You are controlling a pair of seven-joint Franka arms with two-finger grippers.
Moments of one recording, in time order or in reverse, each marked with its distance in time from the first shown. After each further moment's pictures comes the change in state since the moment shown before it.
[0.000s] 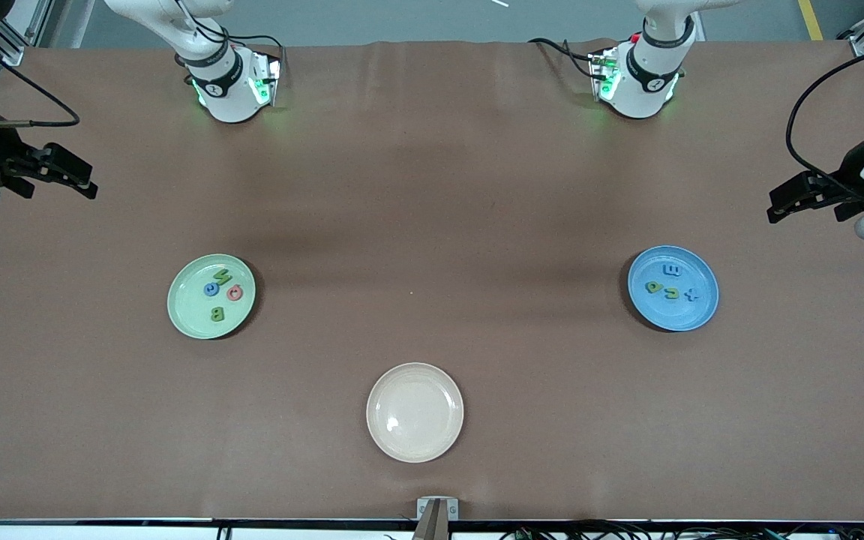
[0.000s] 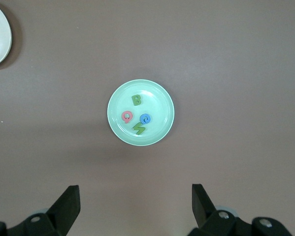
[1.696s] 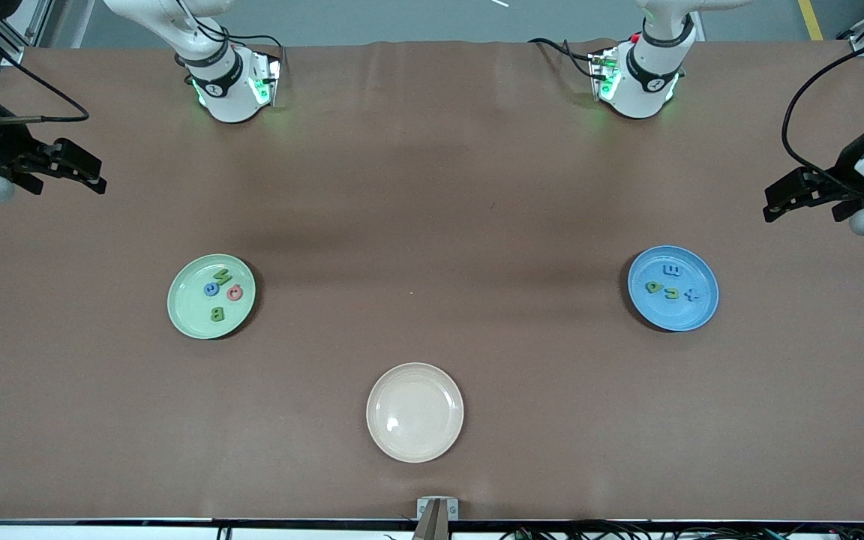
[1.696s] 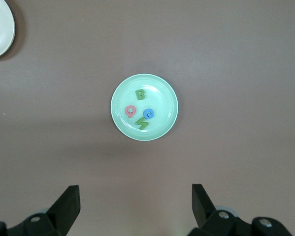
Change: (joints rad) left arm -0.048 0.000 0.025 0.022 0.000 0.000 0.000; right arm 0.028 -0.004 -0.008 -0.002 0.000 -0.022 0.001
